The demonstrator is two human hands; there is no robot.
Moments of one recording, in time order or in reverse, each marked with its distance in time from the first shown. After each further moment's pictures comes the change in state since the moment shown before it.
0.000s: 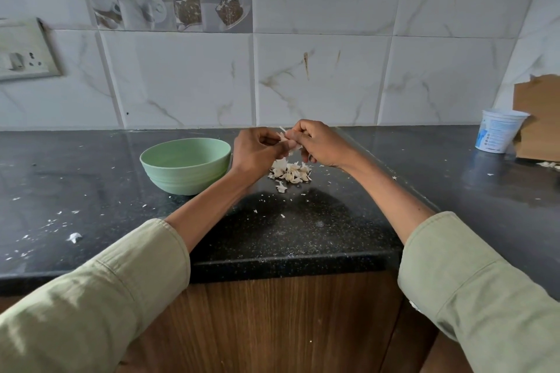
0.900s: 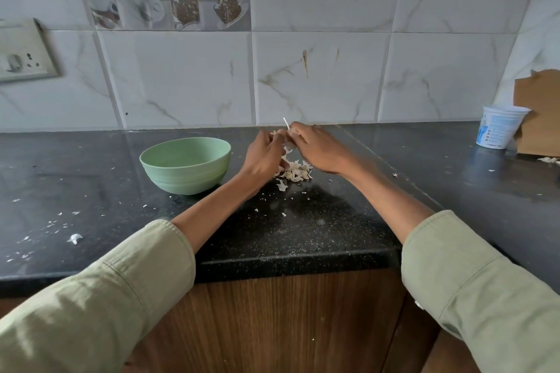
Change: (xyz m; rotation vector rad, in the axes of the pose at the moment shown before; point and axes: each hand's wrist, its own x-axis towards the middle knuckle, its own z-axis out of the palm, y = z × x) left_hand 0.000 -0.006 0.014 0.024 -0.133 -0.020; right_hand -0.011 -0.007 0.008 -0.332 0.006 -0.068
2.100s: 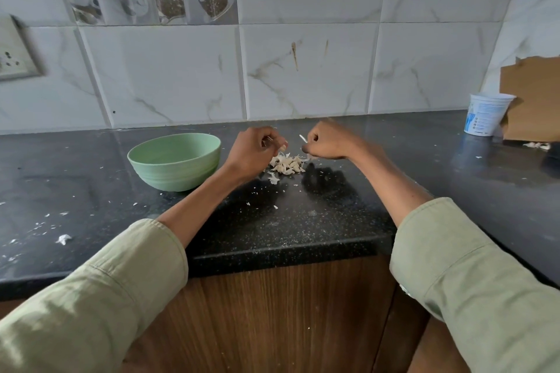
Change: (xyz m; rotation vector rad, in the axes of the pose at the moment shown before) left_hand 0.004 -0.003 -0.014 0.354 -0.095 0.195; right_hand 0.007 0.050 -0.018 -0.229 -0.174 0.236
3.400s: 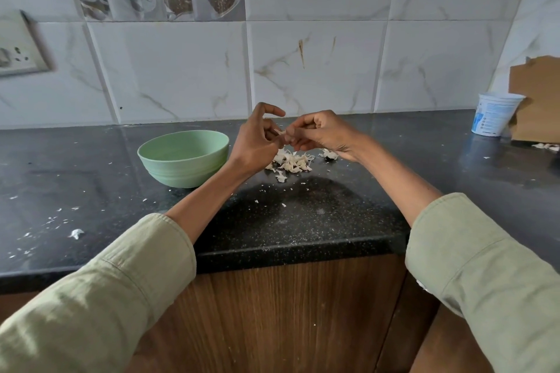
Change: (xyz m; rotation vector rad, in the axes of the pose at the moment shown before) left_hand -0.005 0.009 -0.009 -0.233 0.115 0.009; right_hand -0.007 -0.022 0.003 1.017 -0.059 -0.145
